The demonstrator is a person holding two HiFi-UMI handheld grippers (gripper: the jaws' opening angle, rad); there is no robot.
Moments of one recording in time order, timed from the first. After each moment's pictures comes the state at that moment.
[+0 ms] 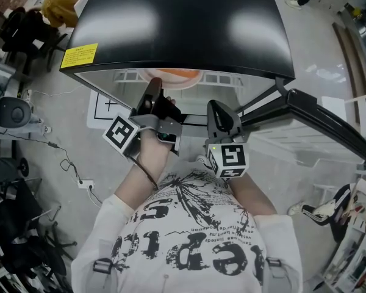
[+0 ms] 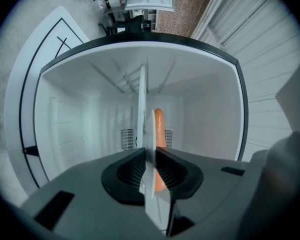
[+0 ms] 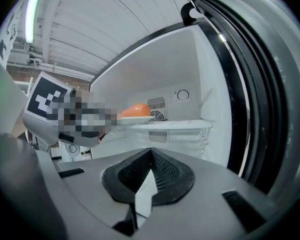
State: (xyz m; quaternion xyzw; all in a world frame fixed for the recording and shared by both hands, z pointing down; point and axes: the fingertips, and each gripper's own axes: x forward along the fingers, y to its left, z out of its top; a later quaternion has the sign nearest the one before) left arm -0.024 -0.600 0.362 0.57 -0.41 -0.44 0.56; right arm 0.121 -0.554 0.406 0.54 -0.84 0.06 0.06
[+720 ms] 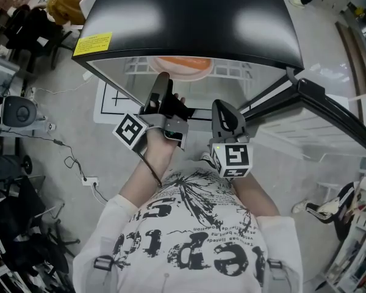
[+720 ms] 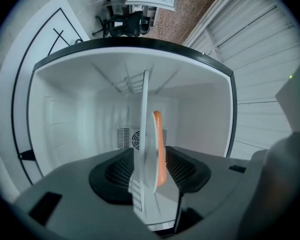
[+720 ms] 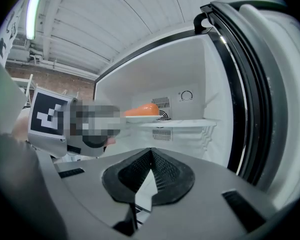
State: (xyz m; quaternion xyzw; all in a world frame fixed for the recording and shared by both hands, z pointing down) left arm -0.031 -0.590 0.366 0.60 -0.36 -0.46 0.54; right arm 0.107 -0.534 0.409 0.55 -0.83 0.06 0.07
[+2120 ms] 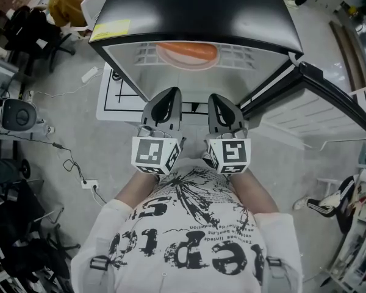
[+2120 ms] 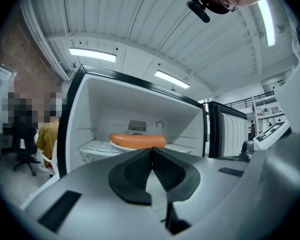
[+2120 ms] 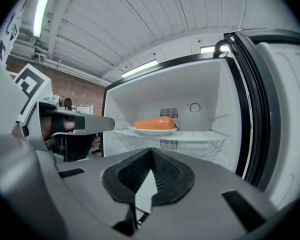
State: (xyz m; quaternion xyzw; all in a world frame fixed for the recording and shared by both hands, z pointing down) left arm -0.017 -0.513 0.338 0.86 -0.51 -0.01 0.04; right arm 0.073 -0.510 0.380 0.55 -0.83 0.03 0.04
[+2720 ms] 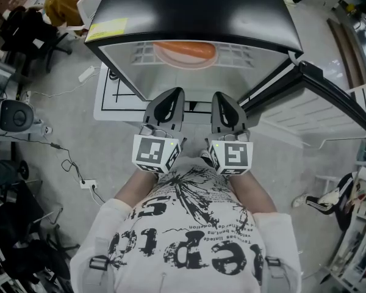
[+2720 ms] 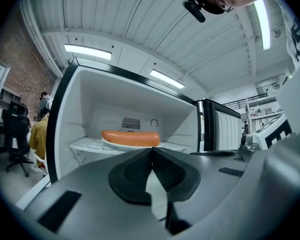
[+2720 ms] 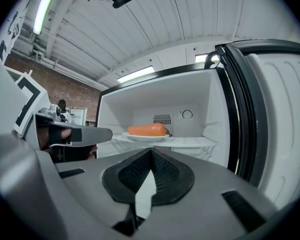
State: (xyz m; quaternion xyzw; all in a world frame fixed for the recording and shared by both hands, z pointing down) left arm -0.004 -0.513 0.346 0.88 -0.48 -0.01 0.04; right arm 0.087 -0.508 0.367 0.58 -0.81 0.00 0.02
